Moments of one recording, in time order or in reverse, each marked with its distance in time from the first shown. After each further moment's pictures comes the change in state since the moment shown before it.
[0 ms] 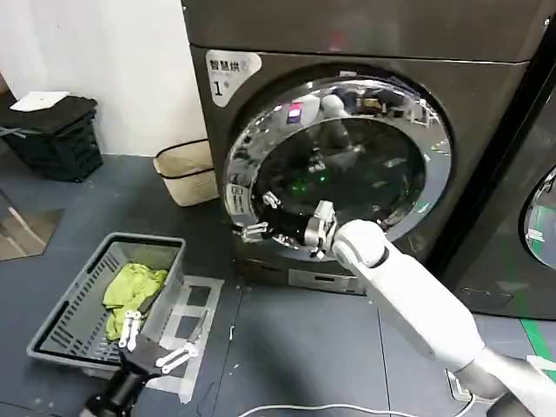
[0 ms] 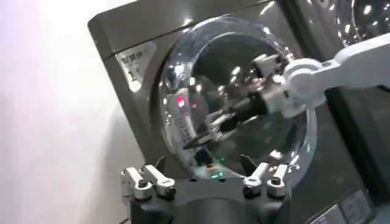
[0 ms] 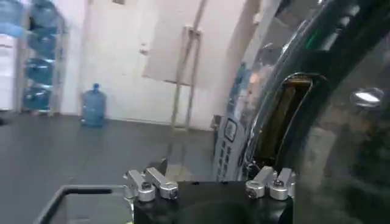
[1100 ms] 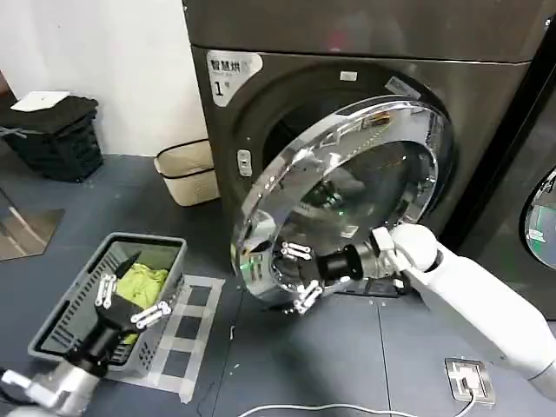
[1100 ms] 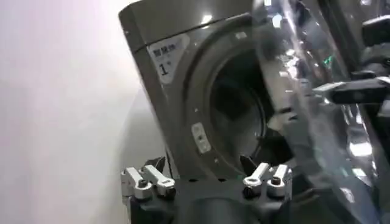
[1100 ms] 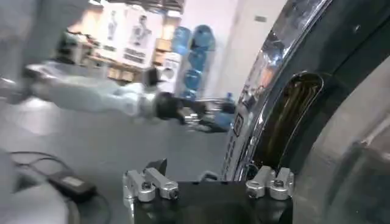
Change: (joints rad) left arm -0.214 0.211 -0.057 0.090 -0.230 0.178 -0.011; right arm 0.036 -0.265 -0.072 0.055 0.229 0.256 -0.644
